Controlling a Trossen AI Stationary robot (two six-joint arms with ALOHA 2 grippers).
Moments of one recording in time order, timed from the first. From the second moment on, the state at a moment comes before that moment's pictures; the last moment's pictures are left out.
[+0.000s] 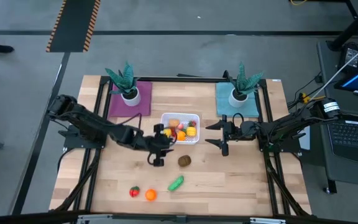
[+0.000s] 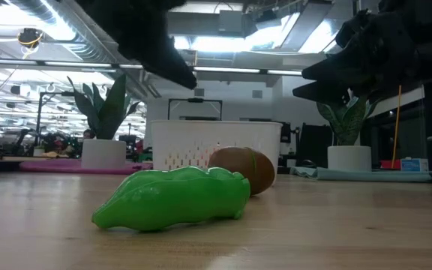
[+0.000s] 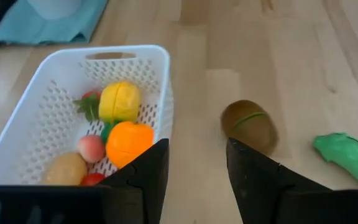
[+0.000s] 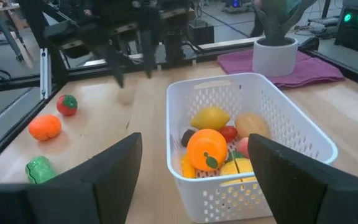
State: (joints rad) left arm -0.30 1.50 0.91 -0.14 -0.38 -0.15; right arm 0.15 1.21 0.21 0.83 0.19 0.18
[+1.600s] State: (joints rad) left arm -0.74 1.42 0.91 -0.15 -0.53 -0.31; right arm 0.18 1.21 0.21 0.86 0.19 0.15
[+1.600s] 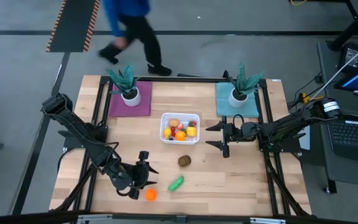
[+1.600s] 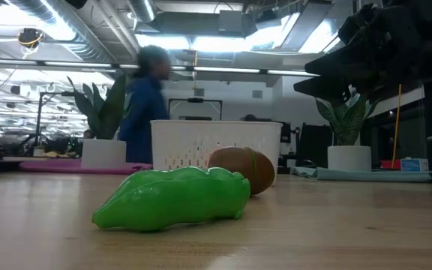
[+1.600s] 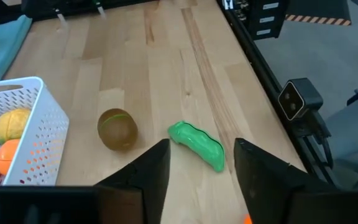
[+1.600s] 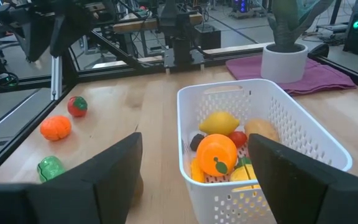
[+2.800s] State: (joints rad) left arm -0.81 1.45 1.04 -0.51 -0.47 -0.67; right arm 0.18 1.21 0.21 0.86 0.19 0.16
